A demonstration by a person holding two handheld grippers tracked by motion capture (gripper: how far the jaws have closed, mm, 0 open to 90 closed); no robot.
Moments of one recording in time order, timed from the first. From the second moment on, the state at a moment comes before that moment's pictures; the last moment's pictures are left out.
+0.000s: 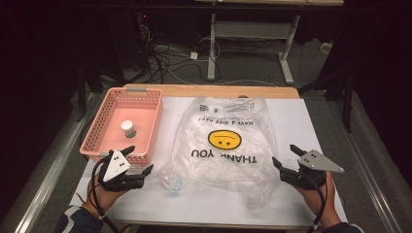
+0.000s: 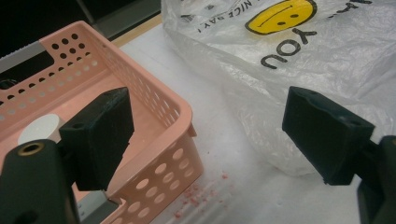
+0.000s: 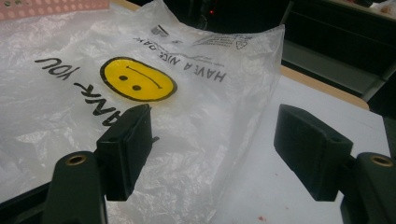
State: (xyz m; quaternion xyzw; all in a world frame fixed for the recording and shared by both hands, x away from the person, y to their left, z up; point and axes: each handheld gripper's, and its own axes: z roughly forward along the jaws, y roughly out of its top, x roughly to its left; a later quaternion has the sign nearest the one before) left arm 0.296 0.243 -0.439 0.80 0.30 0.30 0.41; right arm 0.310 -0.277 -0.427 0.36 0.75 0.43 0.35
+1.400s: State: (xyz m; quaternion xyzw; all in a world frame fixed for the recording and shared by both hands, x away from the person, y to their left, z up) left arm 0.287 0.234 -0.446 0.82 0.28 0.31 0.39; right arm 0.471 -0.266 -0.408 0.42 0.77 0.37 0.31
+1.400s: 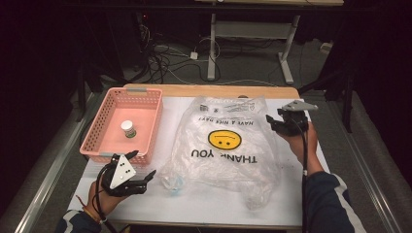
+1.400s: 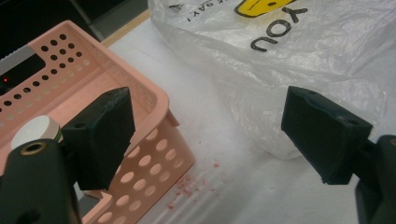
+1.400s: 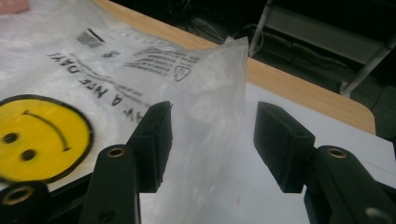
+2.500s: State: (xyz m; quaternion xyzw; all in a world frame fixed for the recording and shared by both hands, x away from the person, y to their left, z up) left arm 0.284 0.230 -0.452 0.84 0.27 0.29 0.37; right arm 0.502 -0.279 -0.466 0.50 0.79 0.28 0.22
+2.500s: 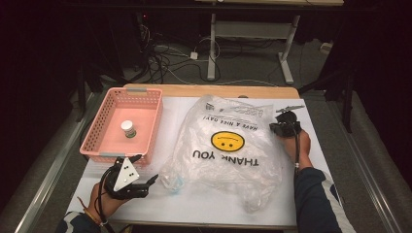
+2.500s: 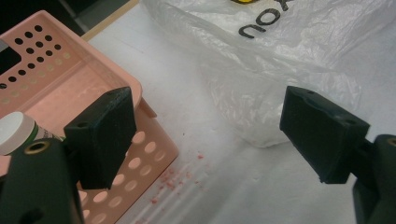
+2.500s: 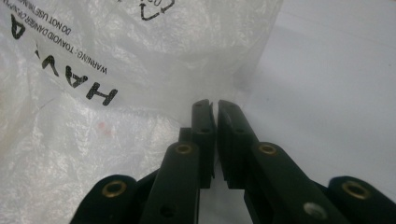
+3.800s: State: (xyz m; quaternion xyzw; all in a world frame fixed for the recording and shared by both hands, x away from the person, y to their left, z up) left arm 0.279 0.229 -0.450 0.84 0.27 0.30 0.37; right arm 0.416 -0.311 -0.465 0.50 0.78 0.29 0.23
